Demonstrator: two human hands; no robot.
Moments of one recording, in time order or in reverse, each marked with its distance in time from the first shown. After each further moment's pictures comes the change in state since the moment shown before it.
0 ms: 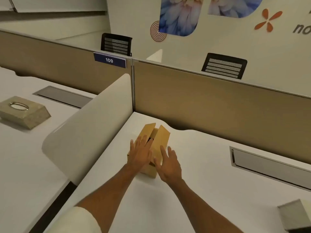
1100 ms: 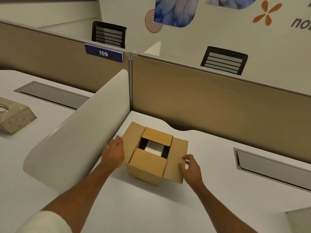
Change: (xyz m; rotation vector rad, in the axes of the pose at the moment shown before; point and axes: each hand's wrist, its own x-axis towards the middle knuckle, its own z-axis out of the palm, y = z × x) left_hand 0.042 -0.113 0.009 -0.061 -0.010 -0.169; right_hand 0.050 0.075 0.003 0.460 0.206 0.176
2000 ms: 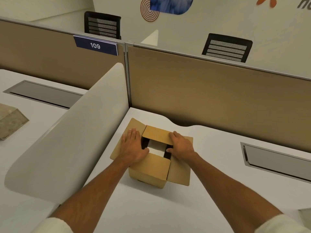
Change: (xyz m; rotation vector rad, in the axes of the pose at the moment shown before) left_hand 0.043 0.054 0.007 -0.027 -0.098 0.099; right_hand 0.085 -0.064 0.028 -0.751 -0.263 -0.288
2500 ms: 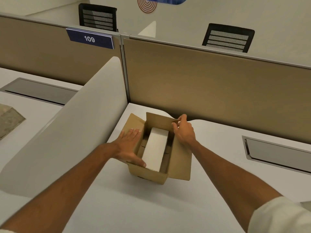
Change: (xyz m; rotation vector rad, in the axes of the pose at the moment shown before) left_hand -0.012 -0.028 -0.040 0.162 -0.395 0.314; right_hand 0.026 0.003 -0.019 0.498 0.306 0.218
